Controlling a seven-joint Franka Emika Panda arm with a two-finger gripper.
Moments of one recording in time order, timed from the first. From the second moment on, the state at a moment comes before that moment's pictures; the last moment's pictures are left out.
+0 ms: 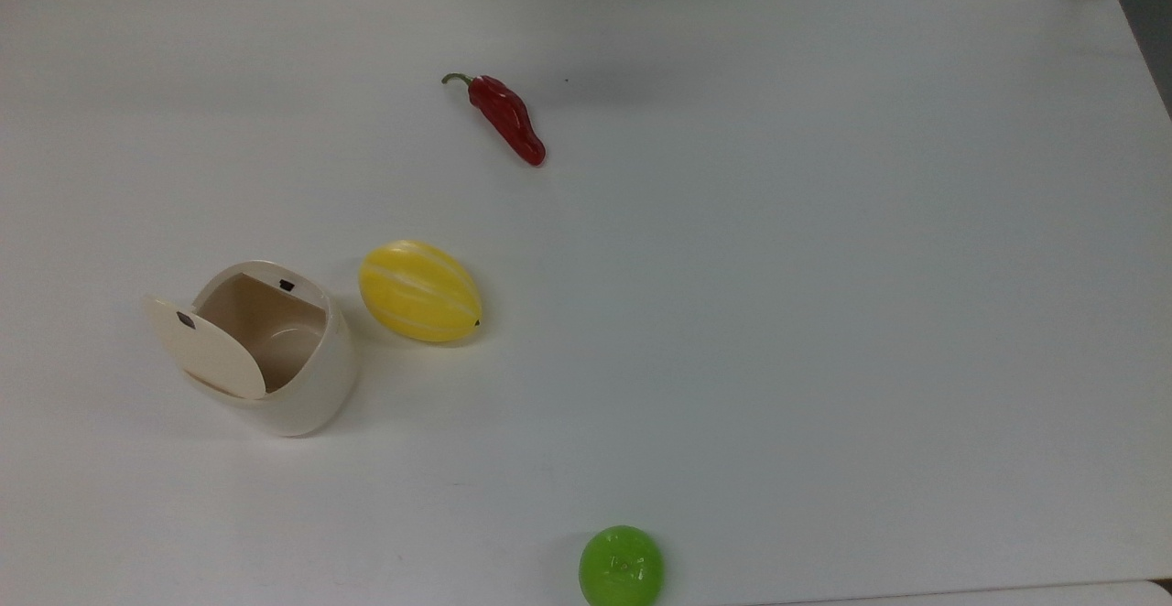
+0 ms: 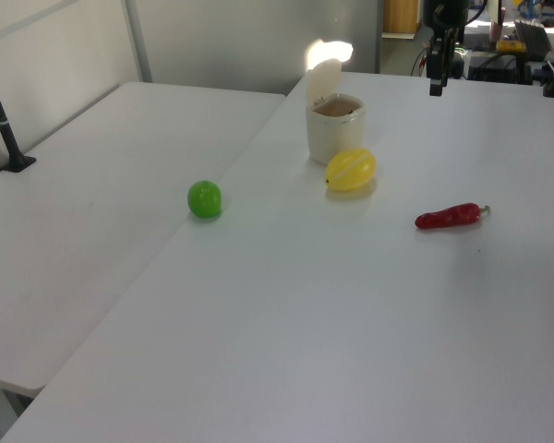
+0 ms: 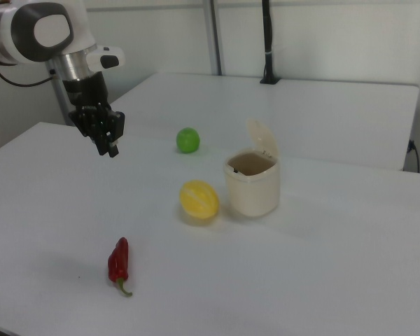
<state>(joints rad) 0.14 -0.04 -0.04 -1.72 -0.07 1.68 0.06</state>
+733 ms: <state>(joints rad) 0.11 -0.01 -0.04 -1.66 -0.07 1.68 0.07</state>
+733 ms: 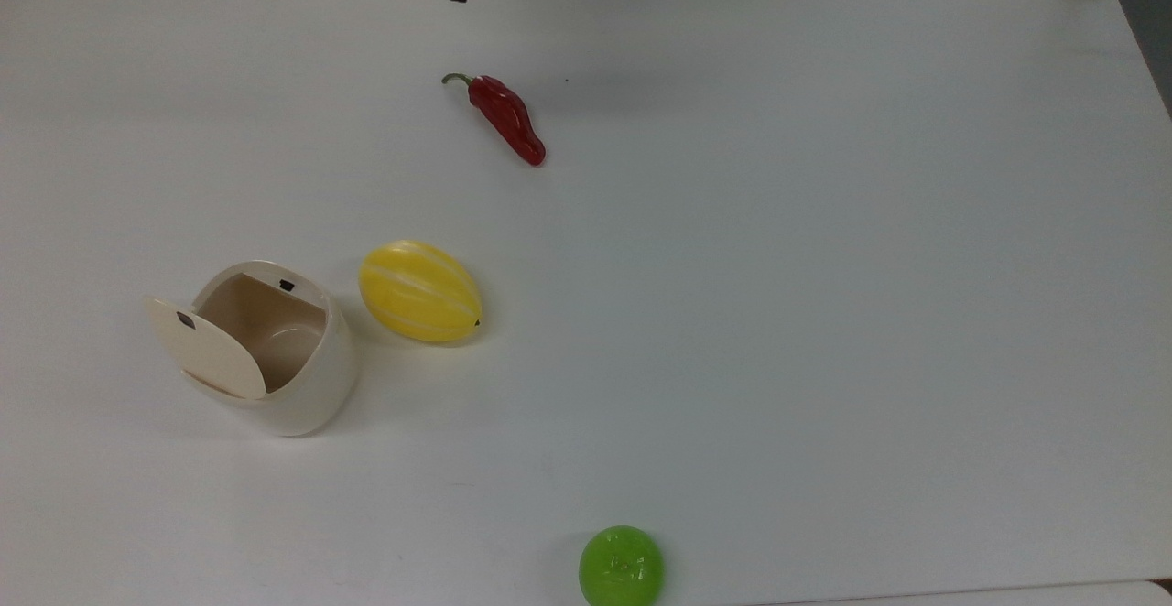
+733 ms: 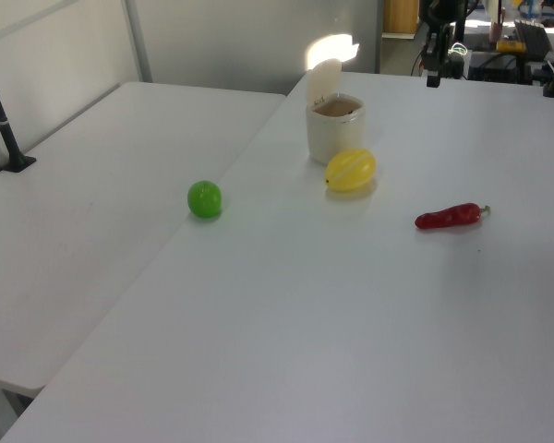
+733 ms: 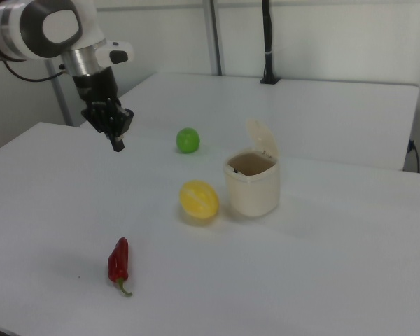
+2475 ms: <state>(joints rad) -0.14 0.36 -0.04 -1.51 -0.07 2.75 0.21</state>
